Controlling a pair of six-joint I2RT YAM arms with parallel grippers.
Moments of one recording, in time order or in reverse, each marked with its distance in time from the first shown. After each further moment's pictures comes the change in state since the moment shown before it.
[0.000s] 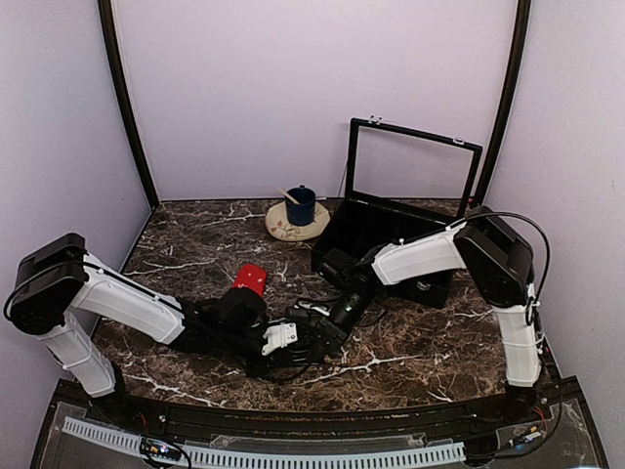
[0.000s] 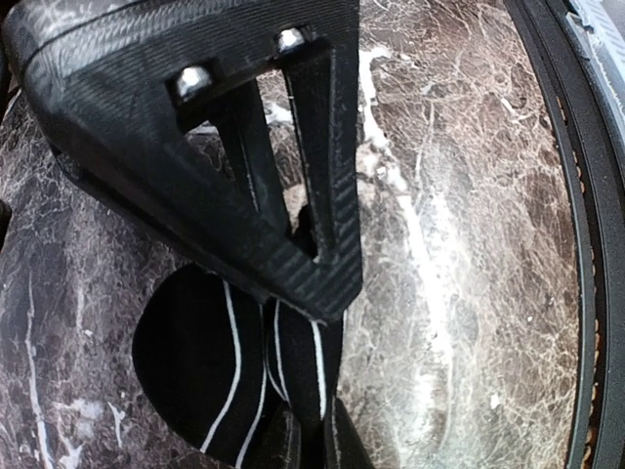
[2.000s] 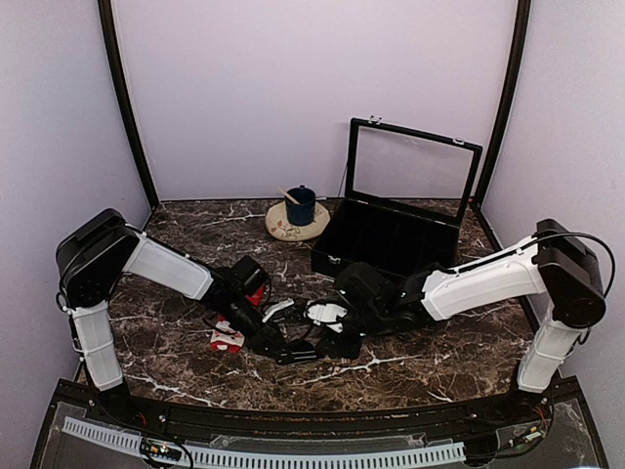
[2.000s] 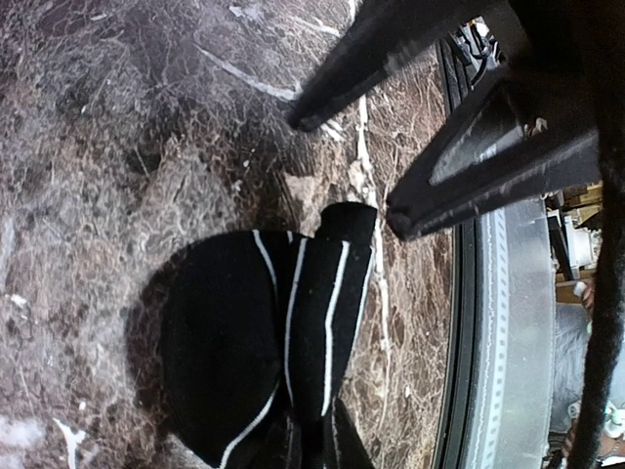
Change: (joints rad) left arm 0.286 0.280 0.296 -0.389 0.645 -0.139; right arm 0.186 -0.415 -0.433 0.493 0.714 -0.026
